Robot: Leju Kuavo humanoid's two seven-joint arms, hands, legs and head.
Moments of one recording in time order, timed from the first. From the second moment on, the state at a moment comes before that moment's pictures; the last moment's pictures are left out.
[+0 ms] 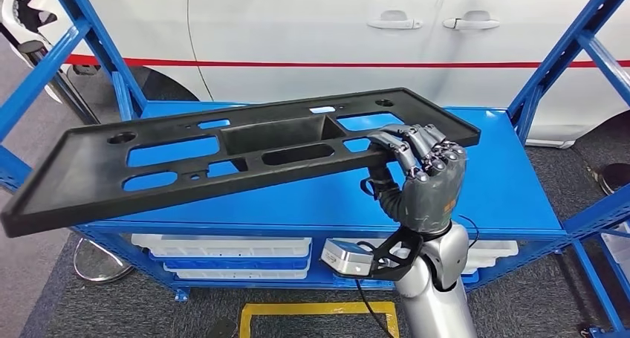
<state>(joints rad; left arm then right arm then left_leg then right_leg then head) -0.15 -0.19 0.38 -0.22 -0.86 0.11 -0.38 -0.27 0.24 0.19 -1.80 1.07 -0.70 -0.50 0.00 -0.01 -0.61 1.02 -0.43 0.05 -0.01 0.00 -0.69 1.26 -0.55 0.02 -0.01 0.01</state>
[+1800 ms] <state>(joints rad) -0.18 -0.21 0.40 -0.22 -0.86 0.11 -0.38 -0.37 0.22 0.19 -1.78 1.05 -0.70 -0.45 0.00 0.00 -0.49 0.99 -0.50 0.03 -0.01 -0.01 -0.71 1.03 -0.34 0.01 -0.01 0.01</state>
